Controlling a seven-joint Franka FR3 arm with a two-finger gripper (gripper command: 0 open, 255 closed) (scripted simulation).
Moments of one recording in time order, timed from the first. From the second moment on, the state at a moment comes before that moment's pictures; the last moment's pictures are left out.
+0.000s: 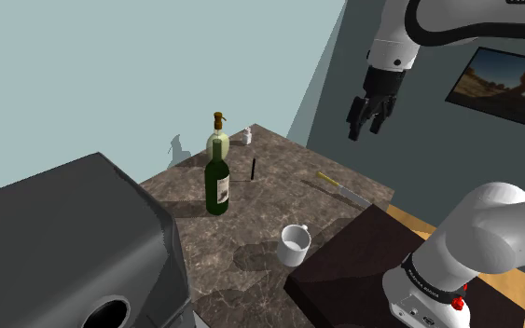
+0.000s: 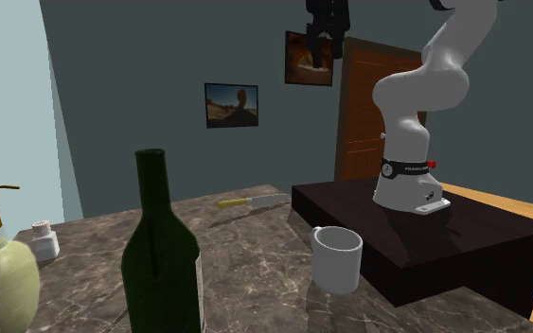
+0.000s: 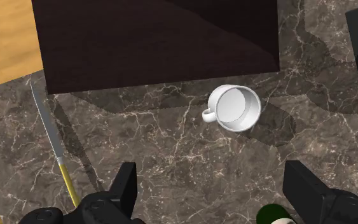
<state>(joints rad) -0.01 -0.74 0.05 -2.43 0.08 1.59 0.10</state>
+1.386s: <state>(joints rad) 0.03 -0.10 0.25 -2.11 0.07 2.01 0.34</state>
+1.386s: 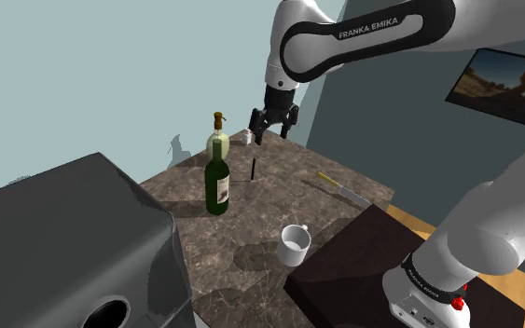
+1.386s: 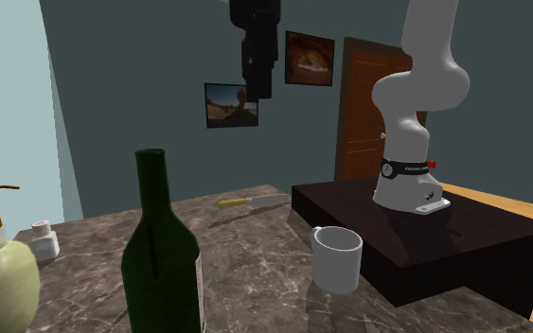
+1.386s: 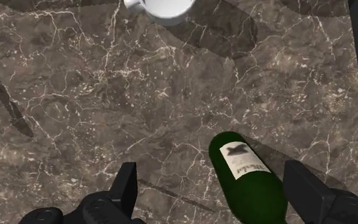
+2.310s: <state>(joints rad) 0.13 0.41 0.28 -1.59 -0.11 2.05 0.52</state>
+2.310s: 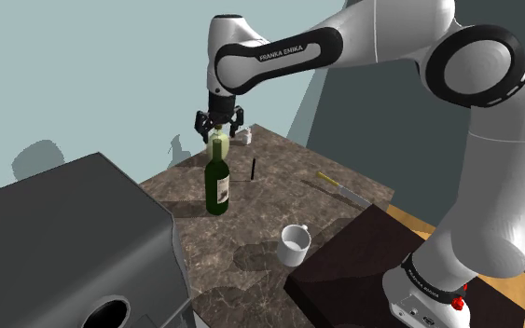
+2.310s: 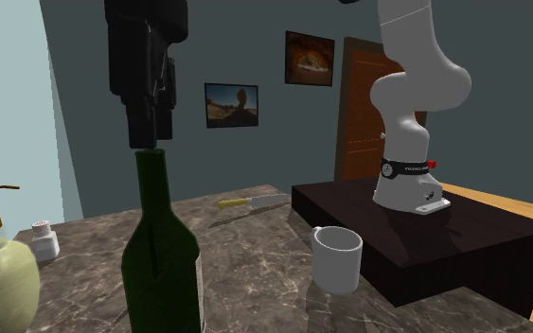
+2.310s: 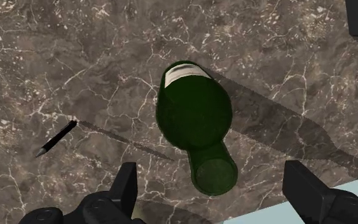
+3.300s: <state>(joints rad) 0.14 0.46 0.27 -1.62 -0.13 2.13 0.53</state>
